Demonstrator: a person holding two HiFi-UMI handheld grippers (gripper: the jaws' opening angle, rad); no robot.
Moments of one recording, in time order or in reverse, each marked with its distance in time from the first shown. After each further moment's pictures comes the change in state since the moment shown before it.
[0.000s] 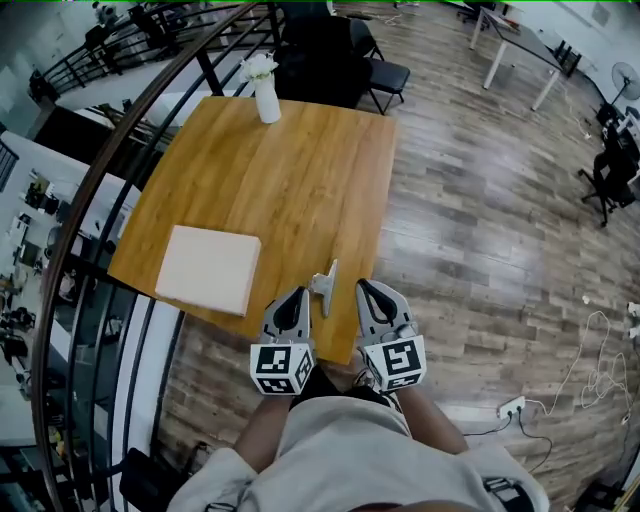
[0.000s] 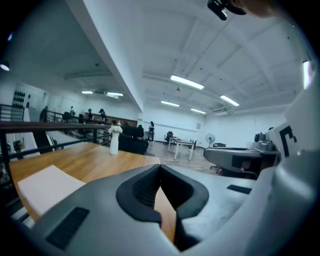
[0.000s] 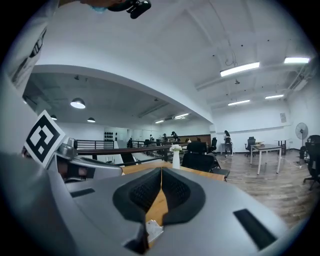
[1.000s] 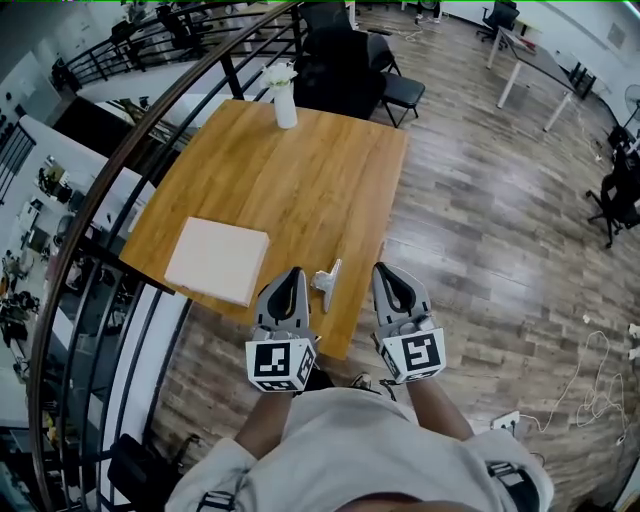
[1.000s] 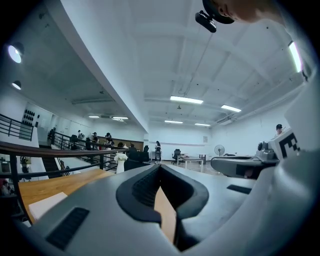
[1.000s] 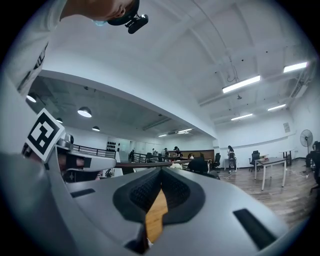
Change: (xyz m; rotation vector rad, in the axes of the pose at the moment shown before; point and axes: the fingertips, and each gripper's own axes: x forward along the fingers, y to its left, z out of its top) left arm -0.051 -0.021 0.102 0.084 -0.251 0.112; right arm -0.037 -0.009 0.087 -0.060 -0.196 0.049
